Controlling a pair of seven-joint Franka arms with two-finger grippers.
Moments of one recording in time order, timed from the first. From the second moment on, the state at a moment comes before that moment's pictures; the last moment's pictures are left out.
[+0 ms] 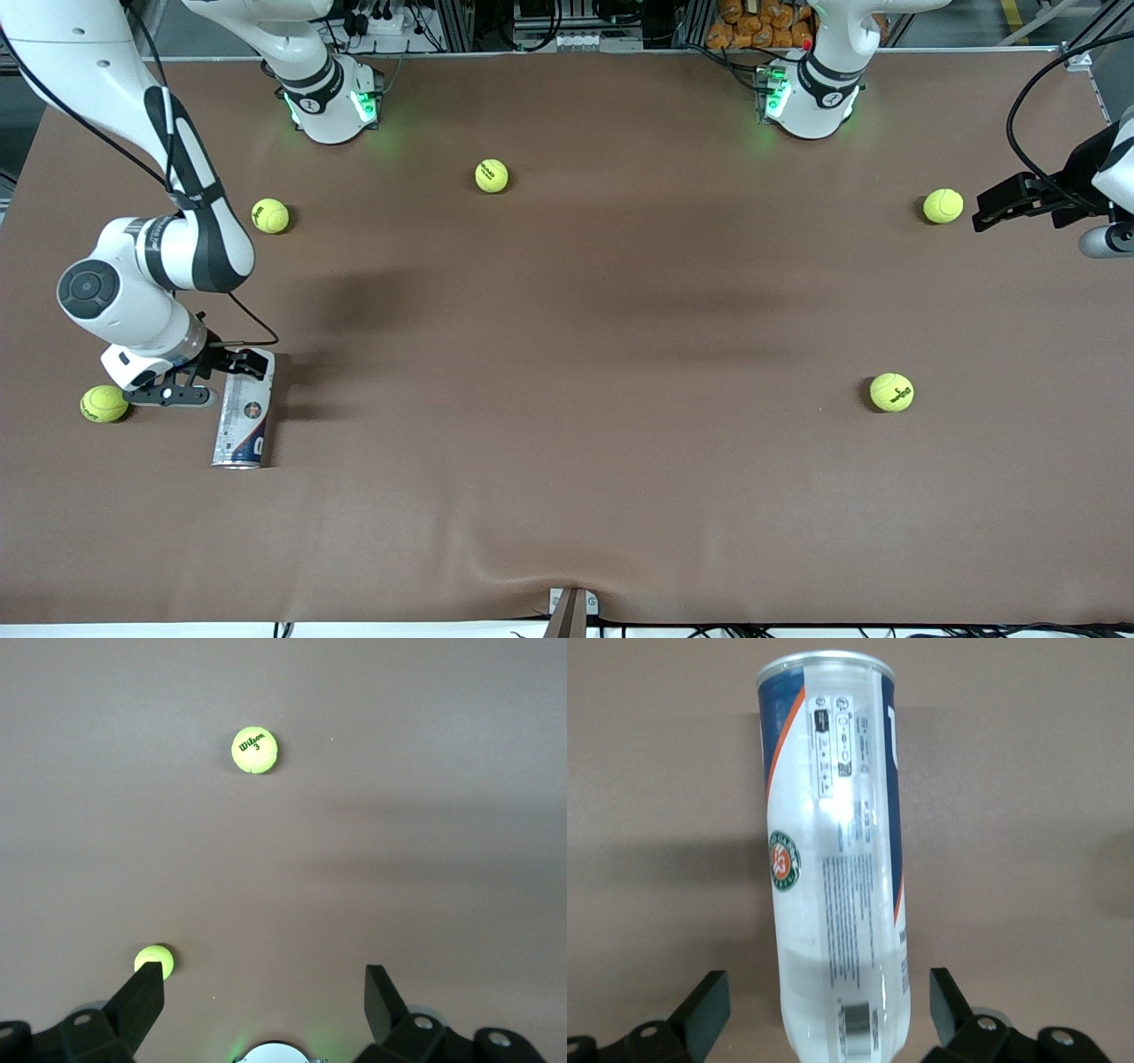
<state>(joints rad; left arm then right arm) -0.04 0.01 0.02 -1.56 0.00 1.47 -0.06 -0.03 0.42 -0.05 -2.01 -0.09 2.50 0.00</state>
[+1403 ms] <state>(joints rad) -0.04 0.02 0.02 -1.55 0.00 1.47 -0.06 0.08 0.55 -0.02 -1.85 -0.18 2.60 -0.53</state>
